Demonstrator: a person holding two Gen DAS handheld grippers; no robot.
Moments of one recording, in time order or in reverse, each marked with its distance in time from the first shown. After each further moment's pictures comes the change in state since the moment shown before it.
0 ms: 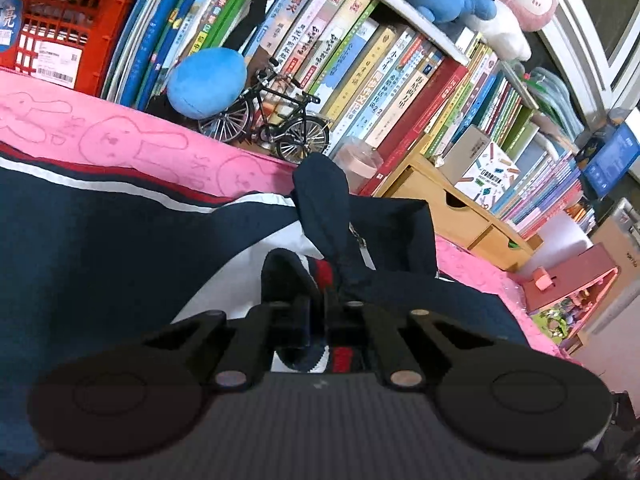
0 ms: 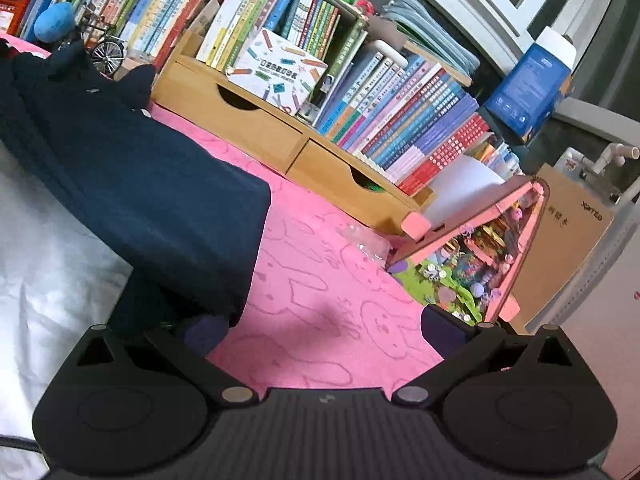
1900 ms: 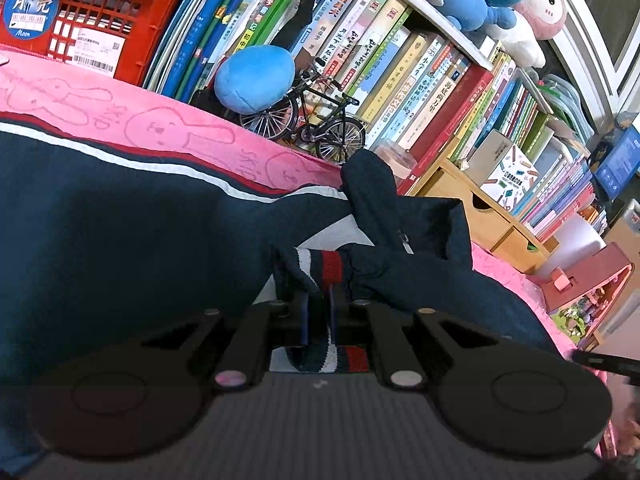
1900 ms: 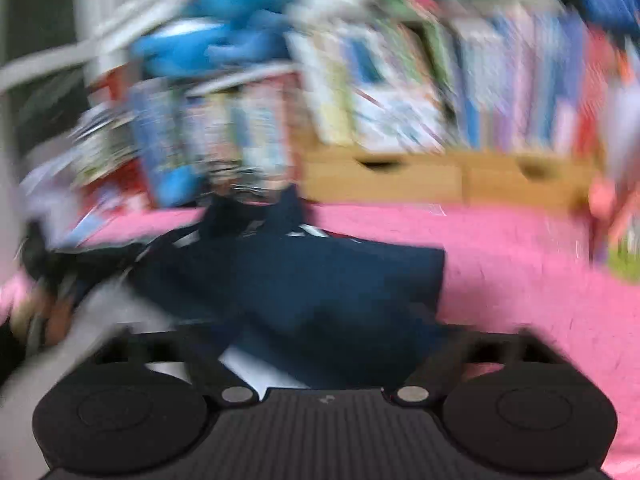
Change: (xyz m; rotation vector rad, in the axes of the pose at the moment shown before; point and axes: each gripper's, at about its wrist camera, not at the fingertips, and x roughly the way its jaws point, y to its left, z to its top) left arm 0.000 0.038 -0.014 0.003 -0.038 0.001; right arm 0.037 -0.036 0.057 0.518 0.140 0.734
